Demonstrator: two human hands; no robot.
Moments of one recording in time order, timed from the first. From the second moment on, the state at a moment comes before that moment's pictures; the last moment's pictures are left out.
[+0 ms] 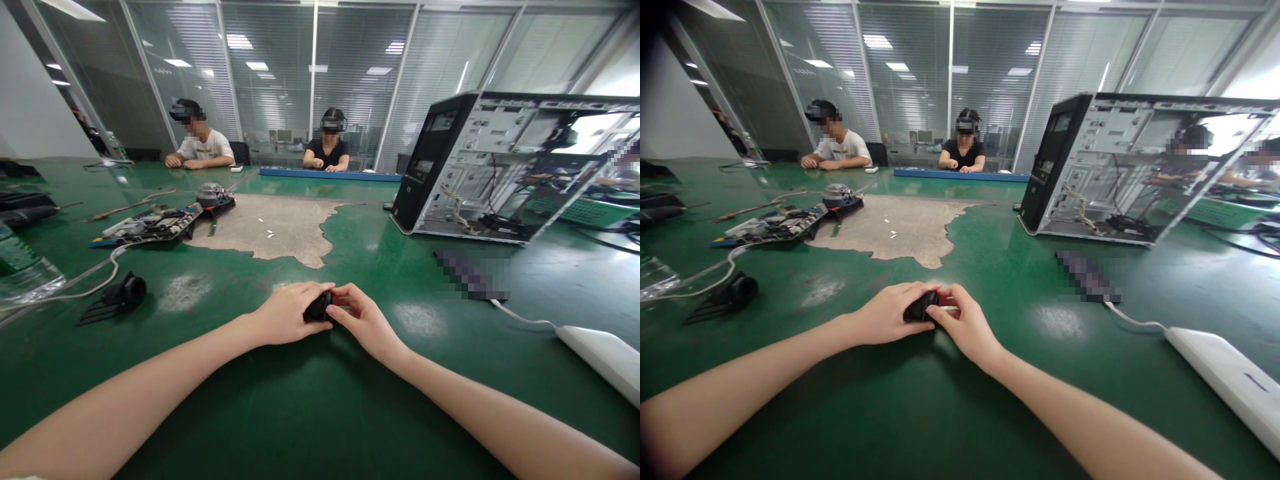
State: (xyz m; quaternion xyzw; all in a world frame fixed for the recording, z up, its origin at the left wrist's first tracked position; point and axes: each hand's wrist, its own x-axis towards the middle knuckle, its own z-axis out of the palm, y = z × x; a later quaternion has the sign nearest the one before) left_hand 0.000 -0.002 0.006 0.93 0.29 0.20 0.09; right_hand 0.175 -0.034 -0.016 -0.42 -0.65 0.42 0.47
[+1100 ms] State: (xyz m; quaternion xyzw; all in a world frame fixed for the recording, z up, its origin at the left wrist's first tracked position) left_hand -0.001 -0.004 0.010 0.93 0.29 0.18 0.11; right_hand 0.178 -0.029 -0.015 -0.38 -0.65 0.48 0.44
